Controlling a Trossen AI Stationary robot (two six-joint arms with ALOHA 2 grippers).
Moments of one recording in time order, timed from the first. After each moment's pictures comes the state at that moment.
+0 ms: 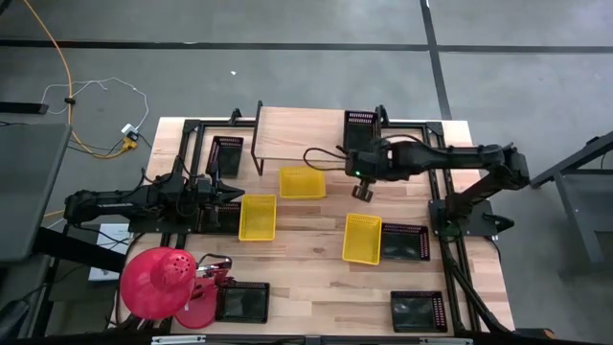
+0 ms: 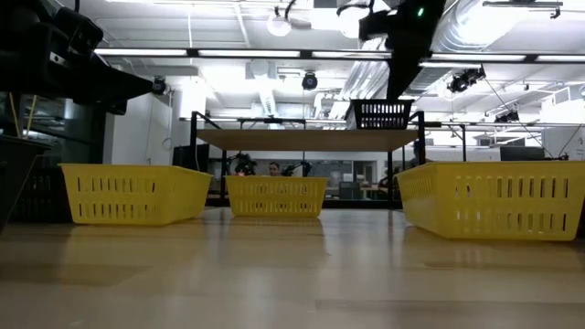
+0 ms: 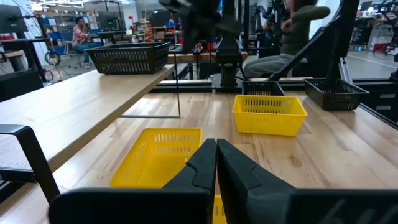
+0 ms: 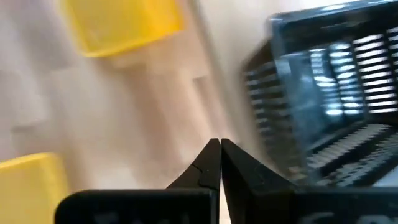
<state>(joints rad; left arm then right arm) 0.21 0.09 0.01 0.02 -0.01 0.06 -0.07 1.47 1.33 -1.07 0.39 0.18</state>
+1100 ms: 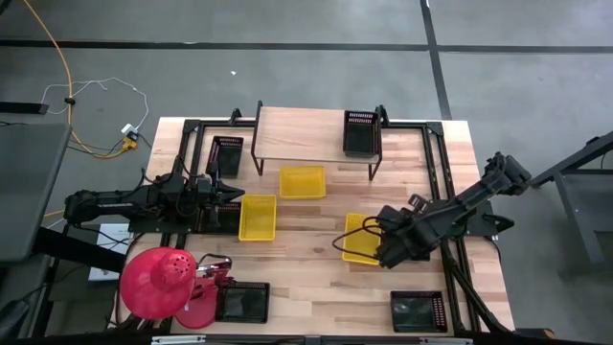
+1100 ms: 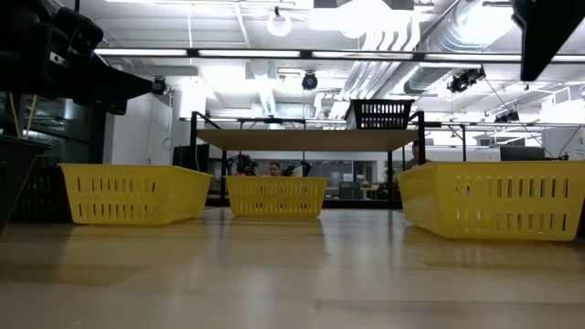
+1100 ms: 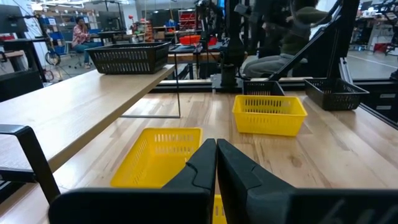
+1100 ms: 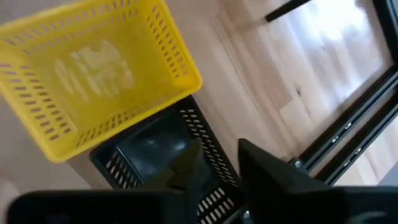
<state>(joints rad) 0.21 0.09 0.01 0.02 -0.01 0.06 0.55 1.53 1.30 -1.53 0.35 1.15</state>
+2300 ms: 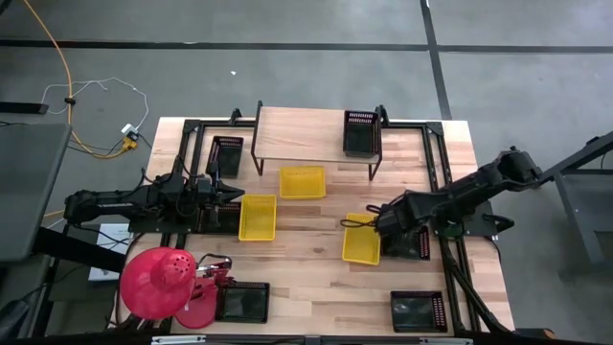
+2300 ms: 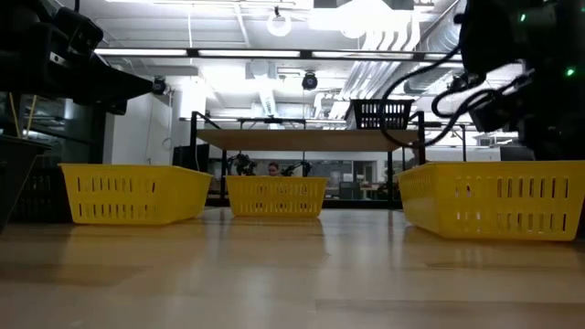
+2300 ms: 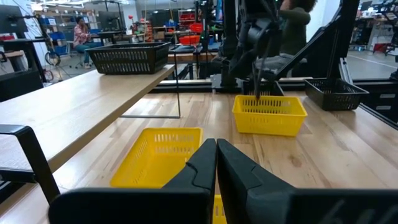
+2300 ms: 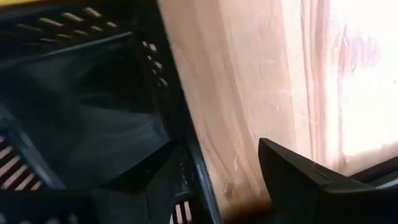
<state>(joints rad) 0.21 0.09 0.01 0.02 -0.01 0.06 0.28 1.40 0.74 -1.07 0.10 0.60</state>
